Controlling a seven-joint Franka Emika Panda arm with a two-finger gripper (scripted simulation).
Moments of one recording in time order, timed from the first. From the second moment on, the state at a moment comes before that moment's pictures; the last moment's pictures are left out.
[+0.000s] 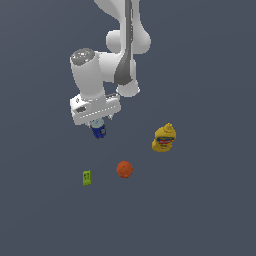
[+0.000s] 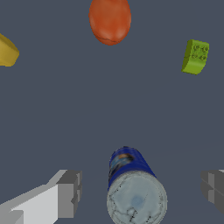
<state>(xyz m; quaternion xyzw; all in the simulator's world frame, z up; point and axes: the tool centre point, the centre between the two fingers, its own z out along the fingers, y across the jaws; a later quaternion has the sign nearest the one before) -0.088 -0.127 0.162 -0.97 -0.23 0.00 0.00</state>
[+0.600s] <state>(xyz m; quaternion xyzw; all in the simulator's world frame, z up) -0.131 -0.157 0.129 -0.96 -0.27 0.00 0.00</state>
